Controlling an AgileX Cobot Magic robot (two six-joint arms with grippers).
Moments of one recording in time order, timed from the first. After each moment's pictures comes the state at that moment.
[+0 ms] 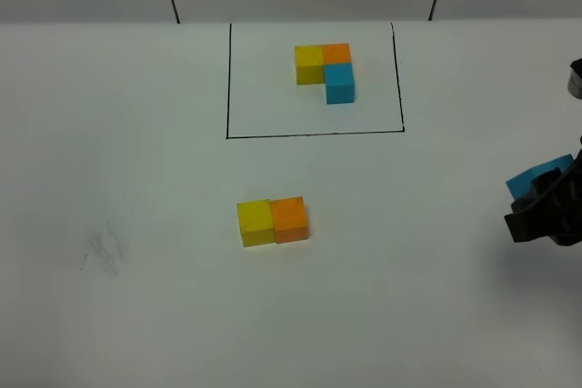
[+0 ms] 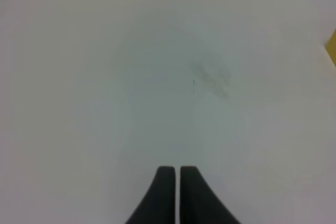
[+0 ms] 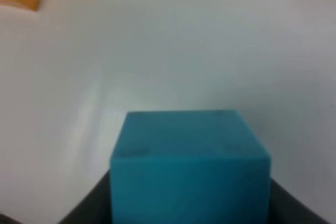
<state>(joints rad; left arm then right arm) 0.09 -0.01 -0.56 -0.06 1.20 0.11 0.36 1.08 -0.87 0.07 0.94 -0.02</state>
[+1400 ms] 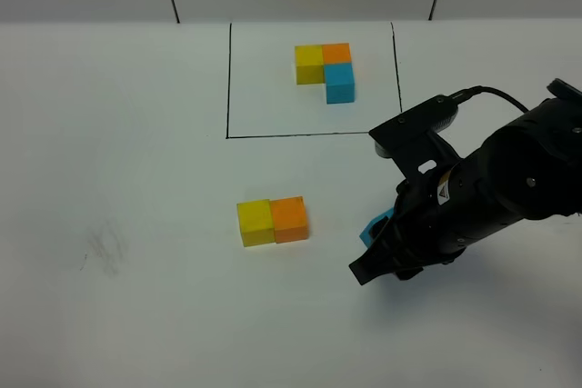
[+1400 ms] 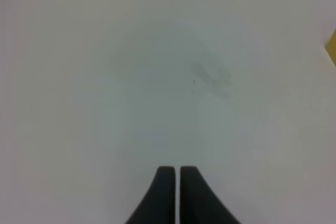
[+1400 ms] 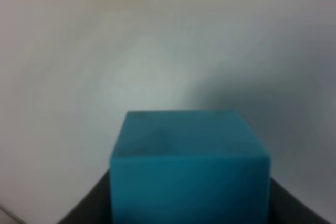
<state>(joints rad) 0.09 -0.01 -0.56 -0.06 1.20 0.11 0.65 1.52 -0.89 0.14 0.66 0.00</state>
